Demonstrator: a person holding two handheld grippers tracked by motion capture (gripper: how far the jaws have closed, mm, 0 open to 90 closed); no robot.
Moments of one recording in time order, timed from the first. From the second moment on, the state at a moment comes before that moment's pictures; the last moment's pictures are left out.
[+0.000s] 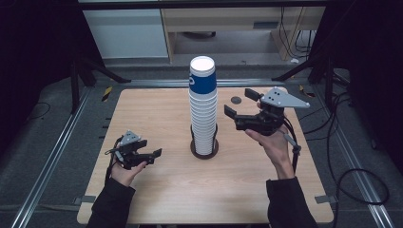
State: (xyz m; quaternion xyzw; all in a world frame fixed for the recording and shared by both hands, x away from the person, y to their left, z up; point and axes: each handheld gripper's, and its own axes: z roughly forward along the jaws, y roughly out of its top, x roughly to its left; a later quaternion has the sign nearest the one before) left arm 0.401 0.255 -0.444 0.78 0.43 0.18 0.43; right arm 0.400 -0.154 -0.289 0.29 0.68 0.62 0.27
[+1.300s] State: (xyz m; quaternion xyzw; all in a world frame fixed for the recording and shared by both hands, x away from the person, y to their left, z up) left arm 0.402 0.252 -0.447 0.78 0.42 0.17 0.42; right arm 0.455 -0.078 -0.269 0.26 0.69 0.64 0.23
